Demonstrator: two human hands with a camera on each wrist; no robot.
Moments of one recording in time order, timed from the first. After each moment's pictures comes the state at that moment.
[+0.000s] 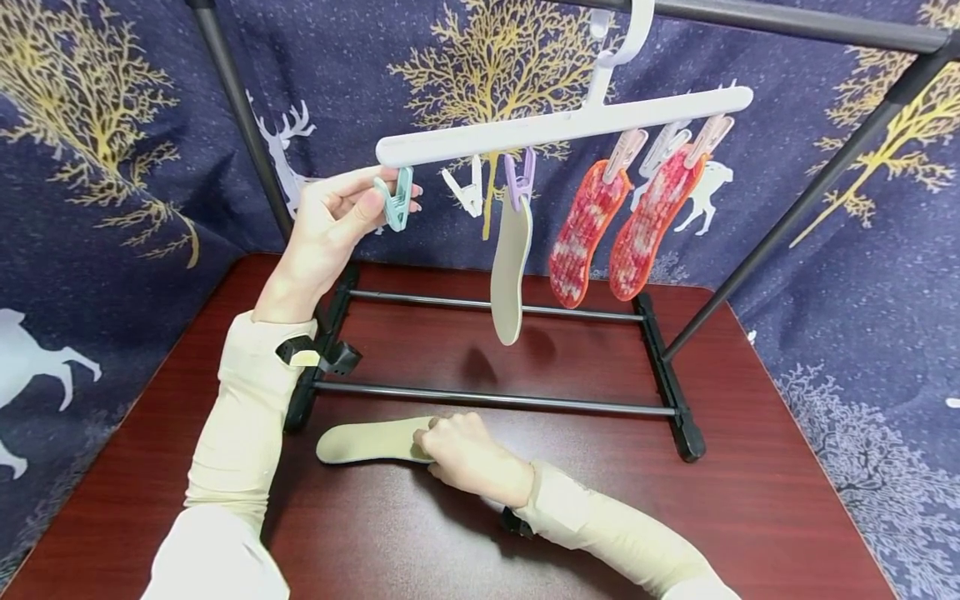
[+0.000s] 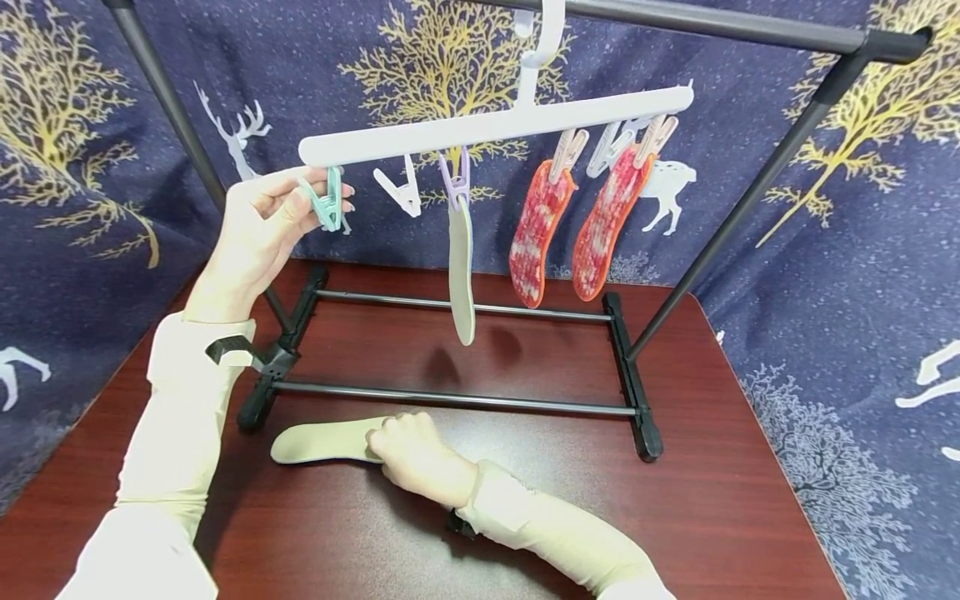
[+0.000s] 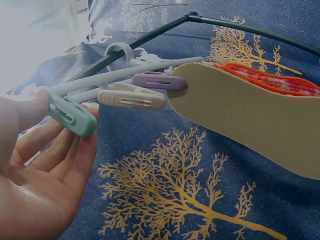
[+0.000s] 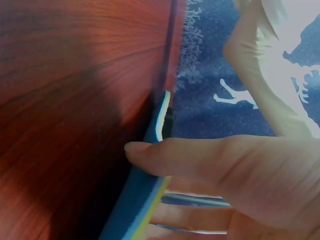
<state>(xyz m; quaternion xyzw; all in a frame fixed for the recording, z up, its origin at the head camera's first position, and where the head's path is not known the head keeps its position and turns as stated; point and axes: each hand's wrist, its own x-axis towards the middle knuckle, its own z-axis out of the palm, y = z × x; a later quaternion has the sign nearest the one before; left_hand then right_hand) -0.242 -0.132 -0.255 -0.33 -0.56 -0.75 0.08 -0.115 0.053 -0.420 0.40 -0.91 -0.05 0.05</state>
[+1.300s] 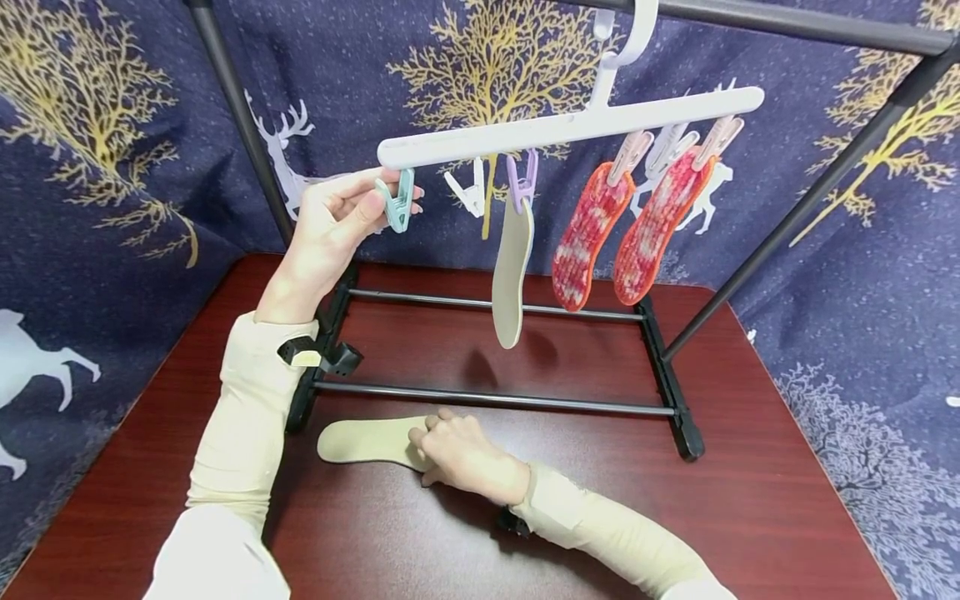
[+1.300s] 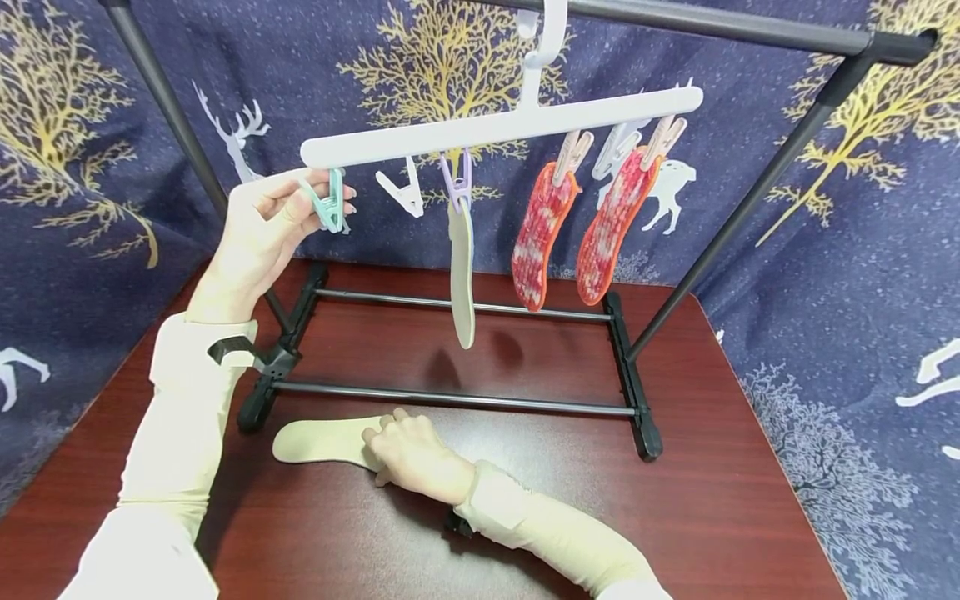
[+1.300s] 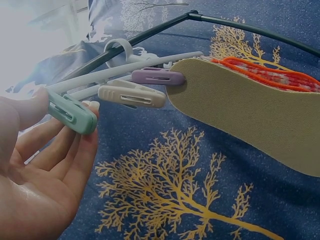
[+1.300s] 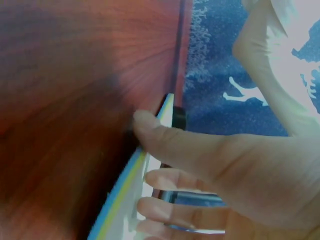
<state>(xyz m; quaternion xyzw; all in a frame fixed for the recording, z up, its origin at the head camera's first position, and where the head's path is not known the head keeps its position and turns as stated) -0.241 -0.129 -0.257 -0.34 -0.55 -0.76 0.08 -0.119 0.048 -0.429 0.37 -0.92 -0.06 -0.02</state>
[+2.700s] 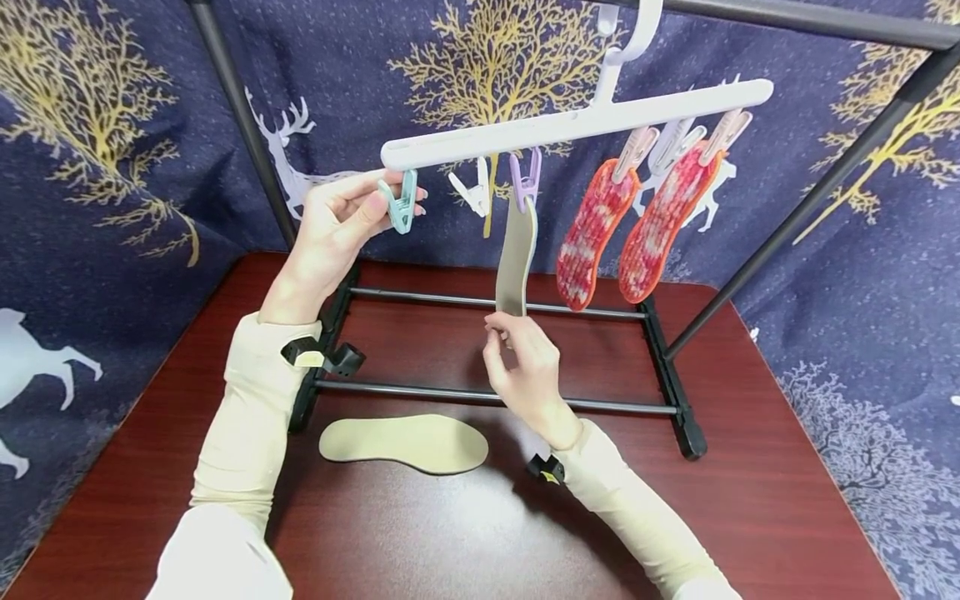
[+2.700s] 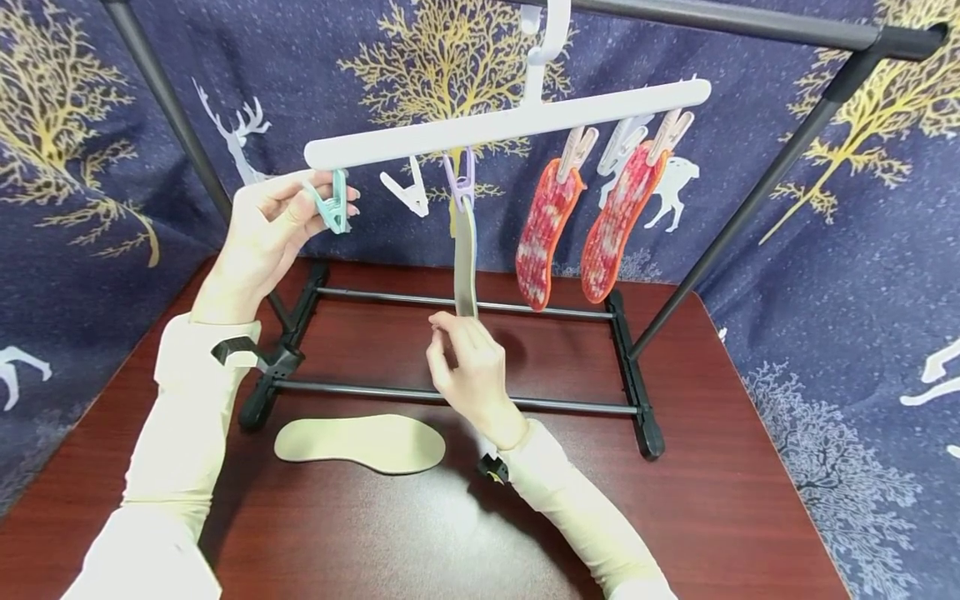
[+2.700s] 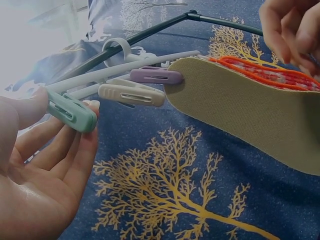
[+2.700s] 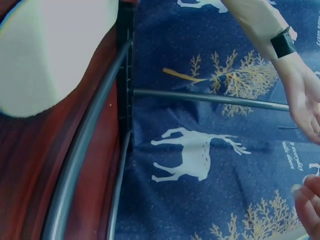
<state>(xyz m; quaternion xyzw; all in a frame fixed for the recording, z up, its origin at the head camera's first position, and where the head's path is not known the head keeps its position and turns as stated) -0.240 -0.128 -0.257 -0.34 -0.55 -0.76 0.07 -0.178 0.103 -0.381 0.30 -0.74 0.37 0.48</state>
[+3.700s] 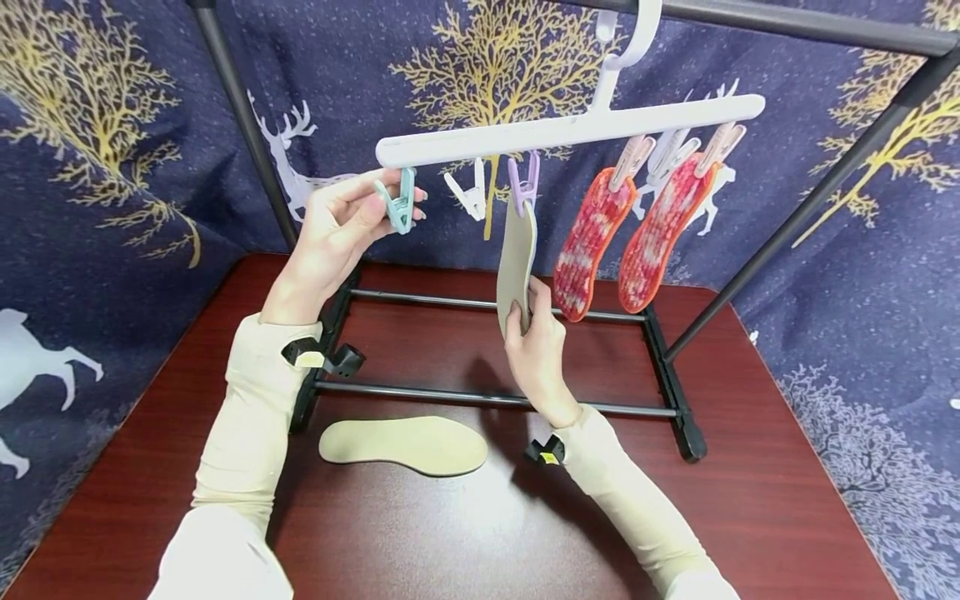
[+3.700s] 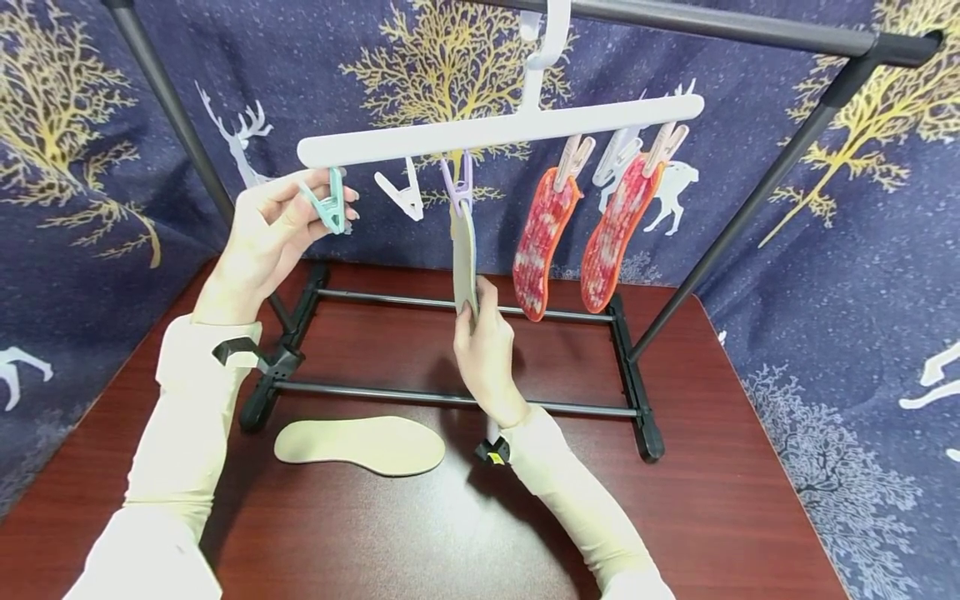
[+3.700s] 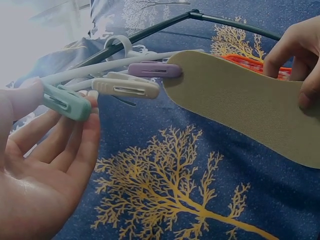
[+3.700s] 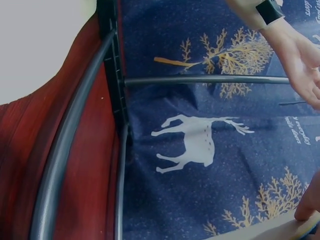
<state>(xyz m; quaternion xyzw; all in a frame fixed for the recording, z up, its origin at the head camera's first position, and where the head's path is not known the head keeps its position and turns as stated) -0.240 -0.129 -0.257 -0.36 -0.52 -0.77 0.05 -0.201 0.108 -0.377 0.12 -0.81 0.42 0.39</state>
